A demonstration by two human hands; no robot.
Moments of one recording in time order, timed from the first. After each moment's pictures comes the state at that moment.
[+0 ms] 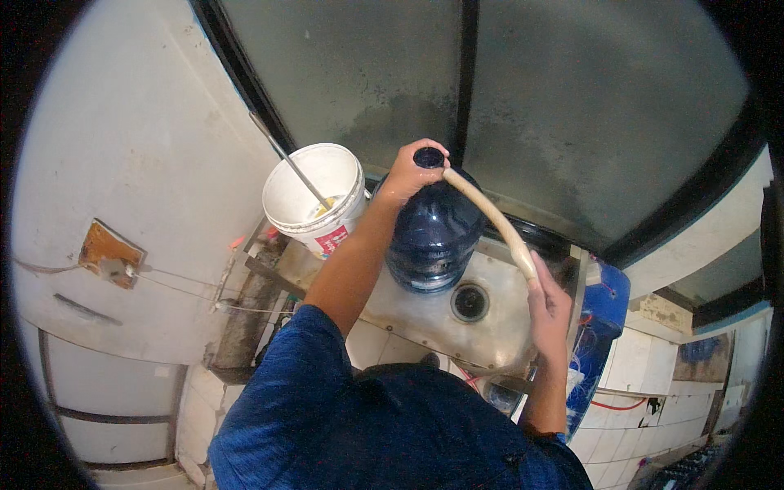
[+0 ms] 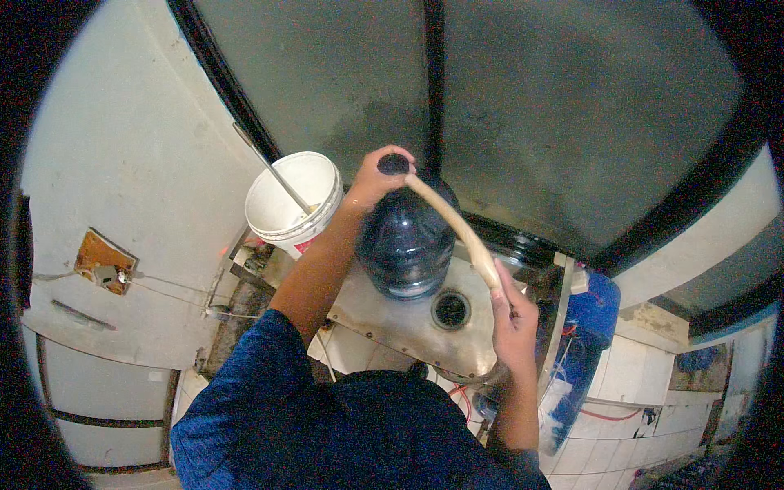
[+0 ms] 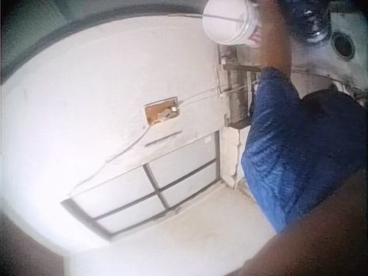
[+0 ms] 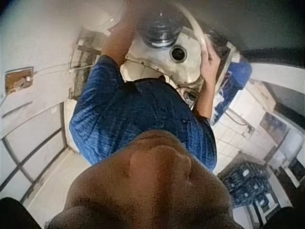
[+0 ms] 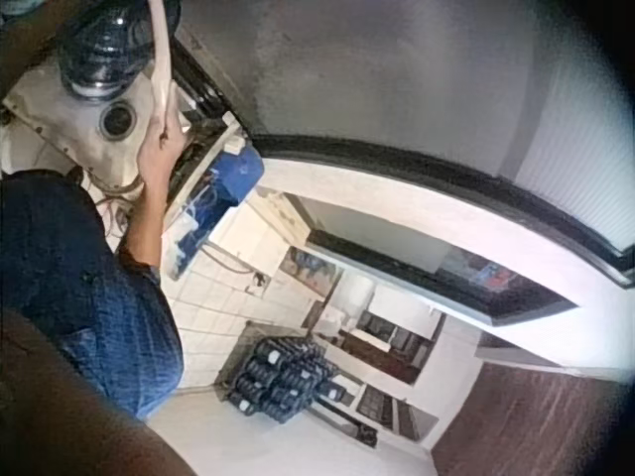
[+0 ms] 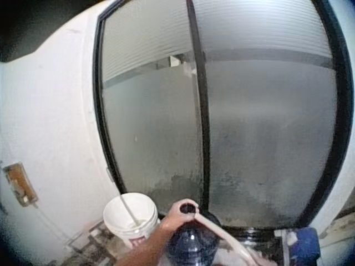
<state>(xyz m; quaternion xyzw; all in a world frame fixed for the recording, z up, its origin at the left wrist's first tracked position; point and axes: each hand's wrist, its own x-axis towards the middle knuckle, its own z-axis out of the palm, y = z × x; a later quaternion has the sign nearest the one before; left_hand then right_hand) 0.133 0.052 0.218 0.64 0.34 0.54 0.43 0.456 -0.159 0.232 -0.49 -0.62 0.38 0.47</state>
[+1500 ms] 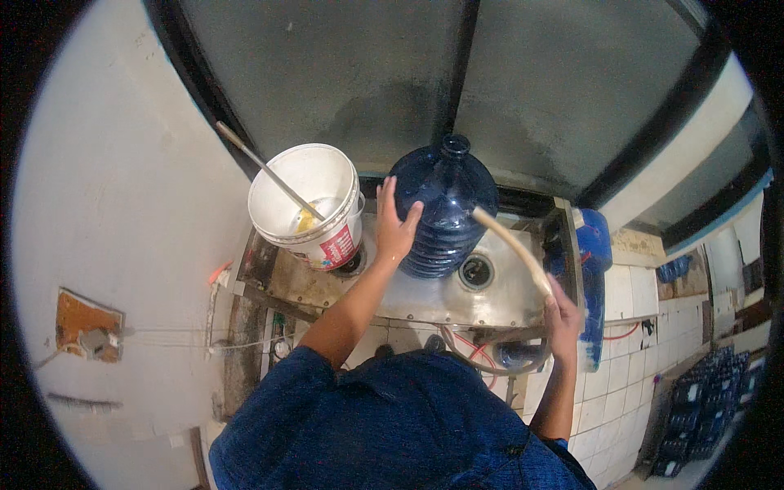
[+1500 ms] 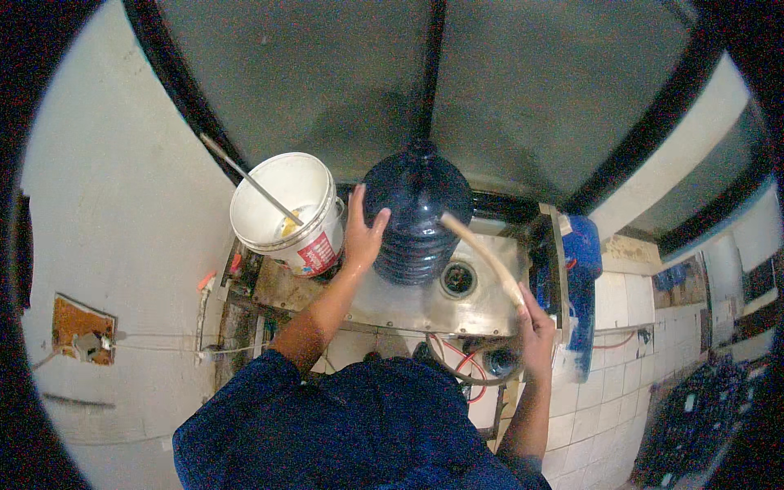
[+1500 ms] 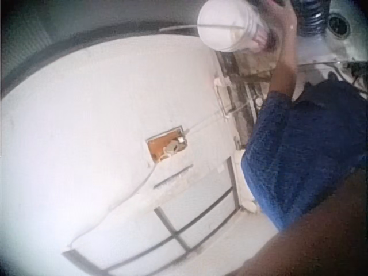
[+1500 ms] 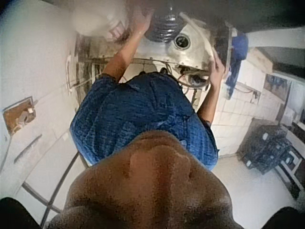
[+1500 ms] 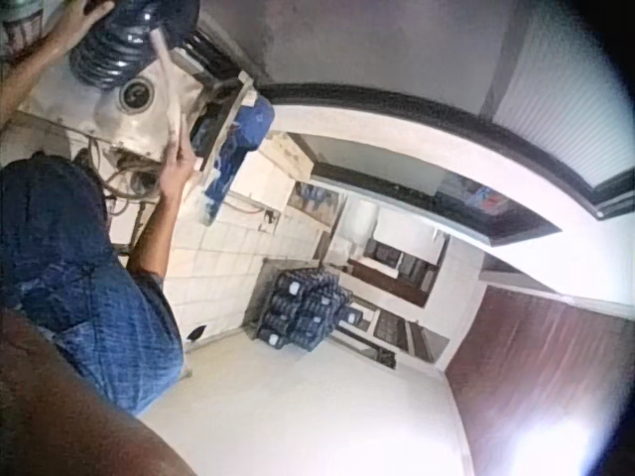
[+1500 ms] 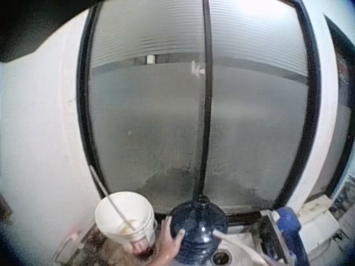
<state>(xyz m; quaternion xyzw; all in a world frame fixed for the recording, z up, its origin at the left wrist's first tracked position) 0.080 -0.067 0.124 0.64 0.53 0.52 0.20 0.403 -0.289 0.194 -0.63 -0.55 0.29 0.47</state>
